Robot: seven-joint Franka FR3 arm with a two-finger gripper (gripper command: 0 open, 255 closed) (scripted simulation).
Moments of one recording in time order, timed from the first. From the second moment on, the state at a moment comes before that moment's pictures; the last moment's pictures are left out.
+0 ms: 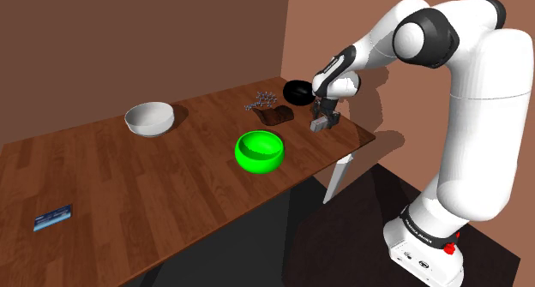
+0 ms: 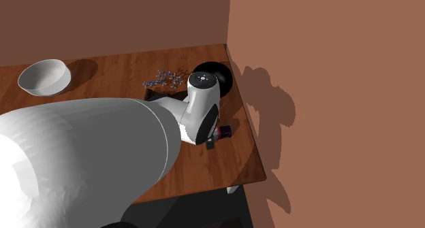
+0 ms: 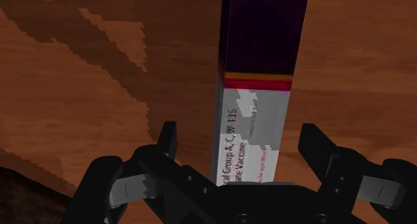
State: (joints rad) arm 0.07 0.45 -0.40 -2.12 0.30 2.54 -2.09
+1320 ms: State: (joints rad) arm 0.09 0.37 -0.44 -2.12 0.25 2.47 -2.06
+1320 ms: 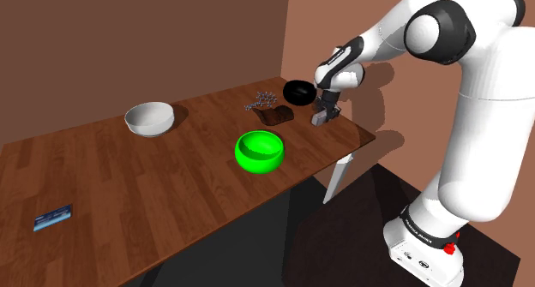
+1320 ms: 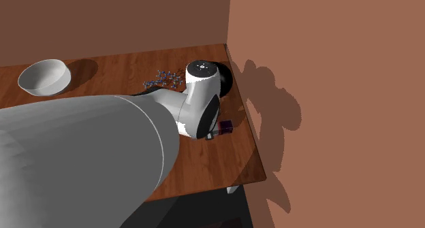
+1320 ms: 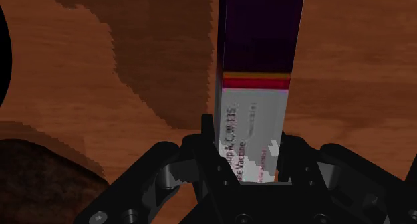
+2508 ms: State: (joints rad) arm 0.14 0.20 -0.49 -2.07 0.12 2.27 -1.97
